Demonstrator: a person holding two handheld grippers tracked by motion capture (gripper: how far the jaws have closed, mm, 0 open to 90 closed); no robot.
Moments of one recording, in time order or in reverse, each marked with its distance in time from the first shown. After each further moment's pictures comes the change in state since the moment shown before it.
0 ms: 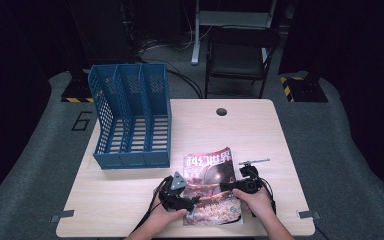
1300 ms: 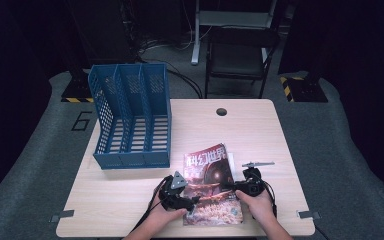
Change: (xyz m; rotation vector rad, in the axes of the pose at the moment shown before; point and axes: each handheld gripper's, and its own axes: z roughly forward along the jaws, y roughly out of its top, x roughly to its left) left arm 0.001 0.002 0.001 0.000 -0.004 -0.004; right arm 0.003 -0.009 -0.009 -0.090 0.058 -0.039
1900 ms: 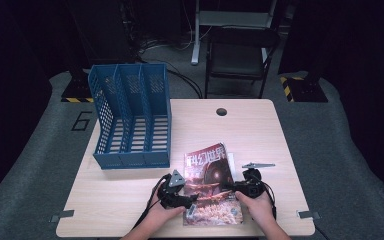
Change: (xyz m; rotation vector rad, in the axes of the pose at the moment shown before) left arm 0.007 0.001 -0.004 0.012 -0.023 -0.003; right arm 0.008 -0.003 -0.003 -0.043 -0.017 -0.047
